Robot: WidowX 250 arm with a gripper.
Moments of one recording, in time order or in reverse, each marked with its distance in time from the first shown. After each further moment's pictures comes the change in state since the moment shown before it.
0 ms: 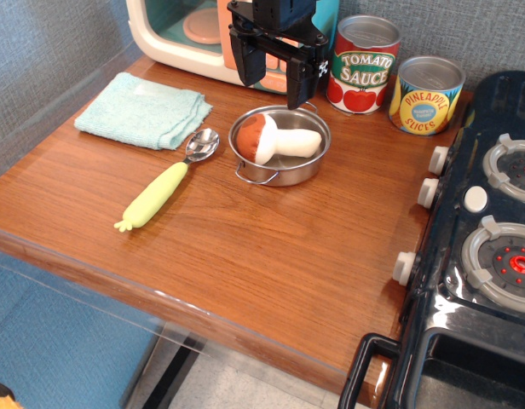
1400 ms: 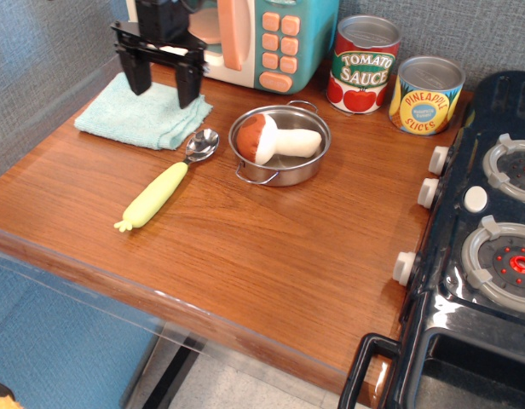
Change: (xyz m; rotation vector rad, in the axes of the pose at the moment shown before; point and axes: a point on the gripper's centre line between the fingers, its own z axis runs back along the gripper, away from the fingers) arm -0.048 0.130 -0.036 0.052 0.099 0.333
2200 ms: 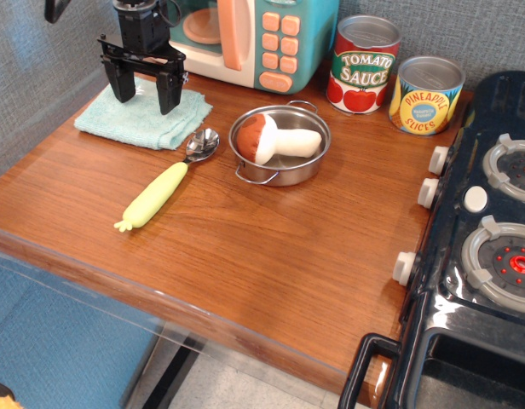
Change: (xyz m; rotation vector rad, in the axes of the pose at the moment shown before) arm 0.016 0.031 -0.035 -0.001 0.051 0.013
